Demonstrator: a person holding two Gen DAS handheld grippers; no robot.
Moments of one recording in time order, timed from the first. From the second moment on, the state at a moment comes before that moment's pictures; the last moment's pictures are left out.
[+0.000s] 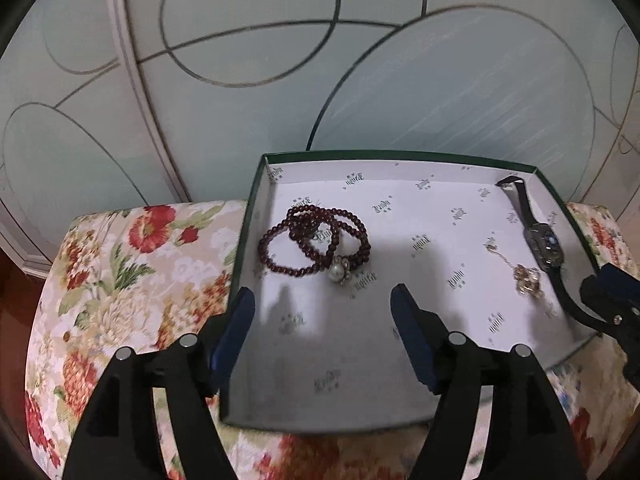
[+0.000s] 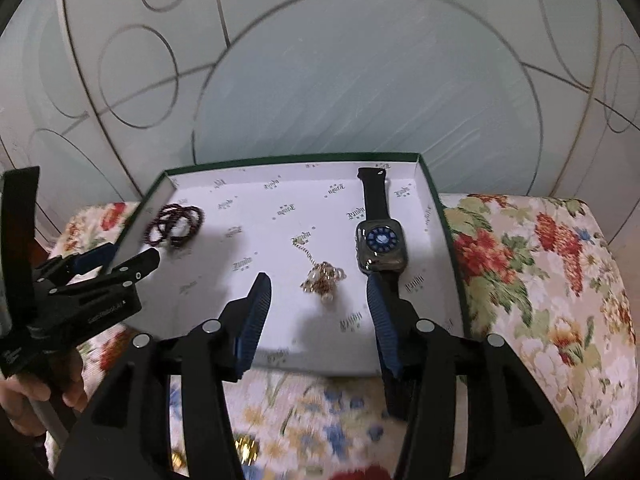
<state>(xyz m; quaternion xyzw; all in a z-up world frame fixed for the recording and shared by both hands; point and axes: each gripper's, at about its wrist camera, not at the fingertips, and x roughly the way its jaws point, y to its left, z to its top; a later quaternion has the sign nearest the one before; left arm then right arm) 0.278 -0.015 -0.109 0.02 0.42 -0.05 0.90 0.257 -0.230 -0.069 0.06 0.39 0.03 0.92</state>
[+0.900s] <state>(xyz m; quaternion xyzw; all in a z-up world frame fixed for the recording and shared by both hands) 0.143 -0.003 -0.123 -0.03 0.47 -0.08 0.88 0.116 -0.239 -0.087 0.08 0.41 0.01 0.91</state>
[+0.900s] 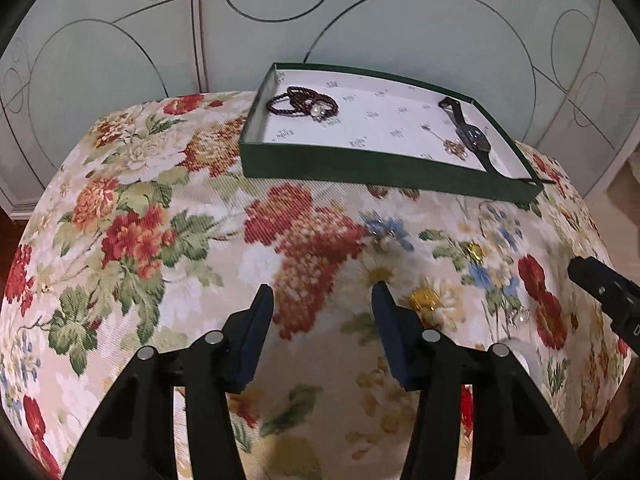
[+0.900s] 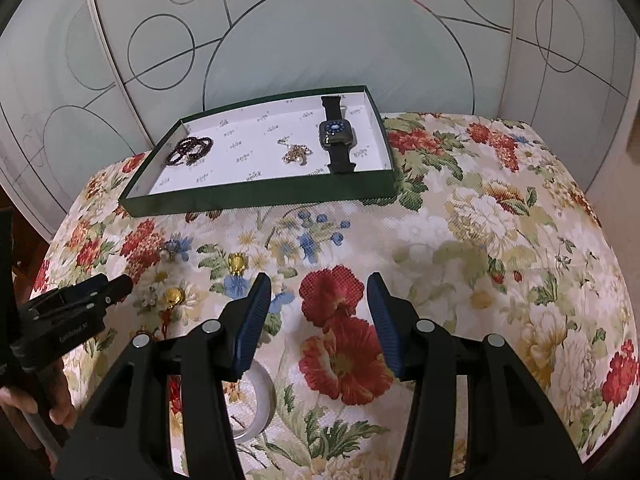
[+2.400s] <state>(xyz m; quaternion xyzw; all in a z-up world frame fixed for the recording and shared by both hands) 0.141 0.003 -0.129 0.00 0.46 -0.09 0.89 0.116 -0.209 -0.092 0.08 0.42 0.04 0.90</state>
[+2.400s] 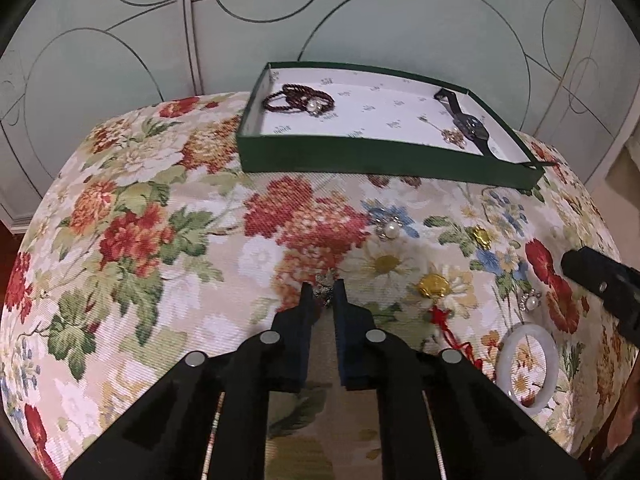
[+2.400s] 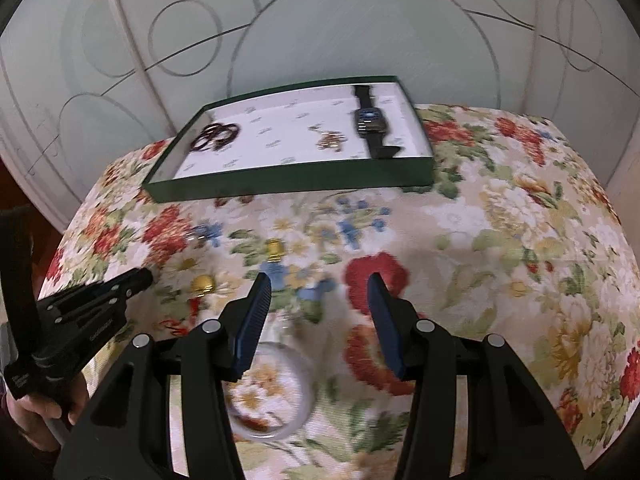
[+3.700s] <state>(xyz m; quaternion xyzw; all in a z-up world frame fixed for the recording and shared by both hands) 0.146 0.015 -0.137 -0.01 0.44 -0.09 0.89 0.126 -0.171 -0.113 0.09 0.44 0.09 0.89</state>
